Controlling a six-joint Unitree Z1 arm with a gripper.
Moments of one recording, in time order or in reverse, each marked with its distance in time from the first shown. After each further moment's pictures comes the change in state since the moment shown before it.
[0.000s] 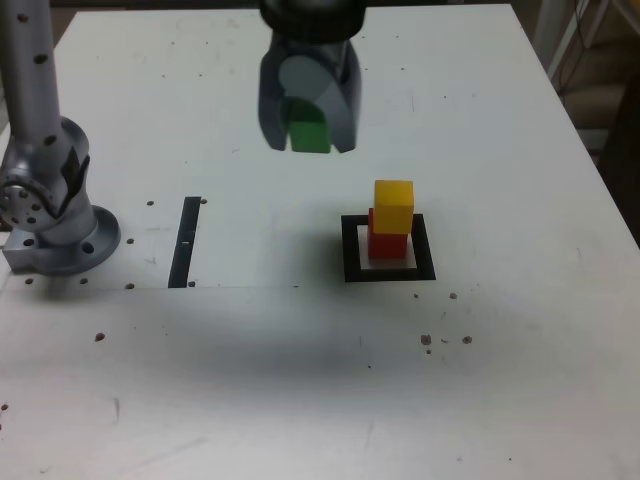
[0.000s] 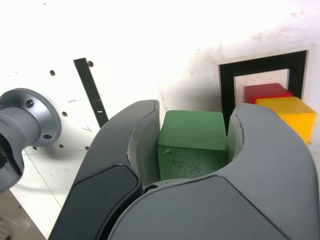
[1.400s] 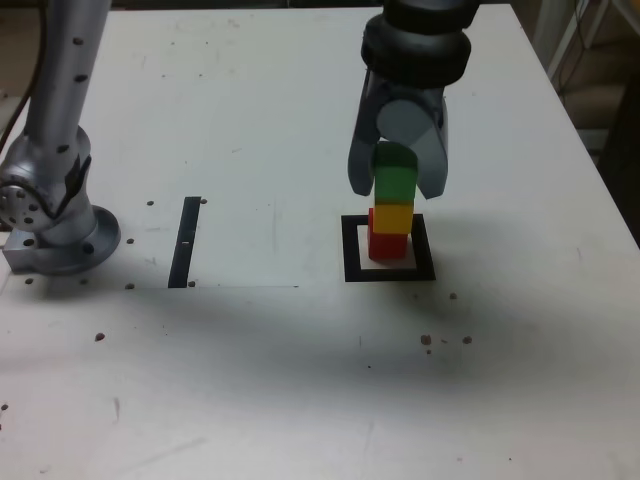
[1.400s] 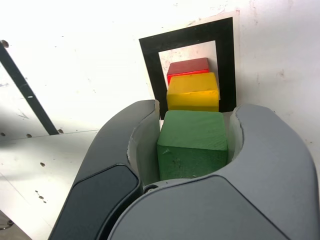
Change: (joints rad) arm -0.039 0.255 -0.260 0.012 -0.091 -0.015
